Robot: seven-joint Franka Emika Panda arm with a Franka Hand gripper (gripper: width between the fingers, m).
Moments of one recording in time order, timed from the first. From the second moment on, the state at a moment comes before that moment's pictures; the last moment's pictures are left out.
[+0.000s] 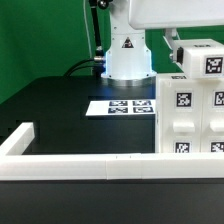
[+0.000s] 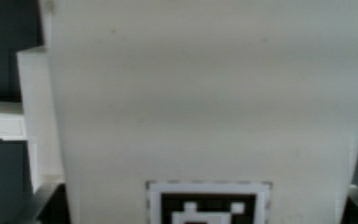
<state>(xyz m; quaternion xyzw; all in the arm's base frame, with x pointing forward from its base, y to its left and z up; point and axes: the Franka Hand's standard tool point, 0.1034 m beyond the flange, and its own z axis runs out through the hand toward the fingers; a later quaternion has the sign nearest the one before) 0.635 0.098 0.158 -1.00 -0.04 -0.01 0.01</state>
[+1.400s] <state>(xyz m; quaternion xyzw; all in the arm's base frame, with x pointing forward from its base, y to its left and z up) 0.621 0.096 0.154 -1.00 -0.04 0.00 0.01</state>
